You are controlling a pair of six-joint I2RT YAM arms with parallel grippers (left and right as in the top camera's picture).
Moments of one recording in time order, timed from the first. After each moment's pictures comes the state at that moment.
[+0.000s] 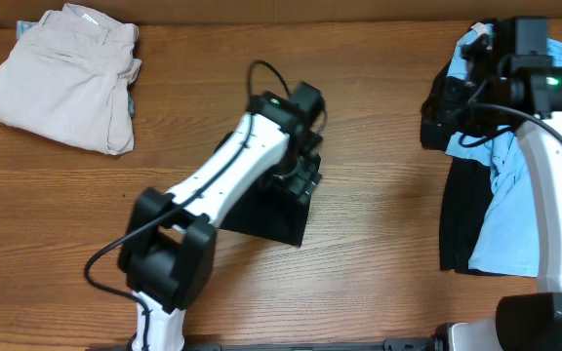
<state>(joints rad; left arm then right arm) -0.60 2.04 1.69 -1.22 0.09 -0.03 -0.04 1.63 1.72 -1.23 -0.25 0.25</state>
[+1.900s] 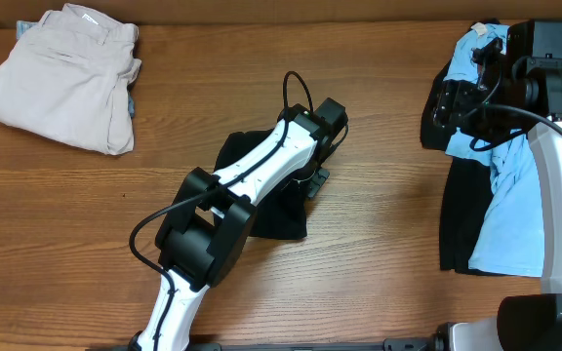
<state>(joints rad) -0.66 2.23 1.74 -1.12 -0.03 -0.05 -0.07 1.63 1.72 -1.26 -0.25 0.20</state>
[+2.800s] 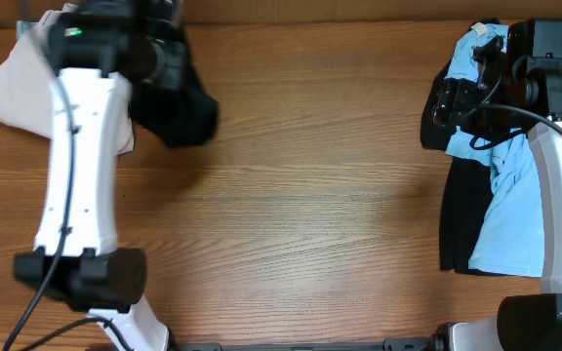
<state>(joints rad) -0.06 1.90 2.22 -1.34 0.00 0.10 -0.07 1.63 1.72 -1.25 -0.25 0.20</state>
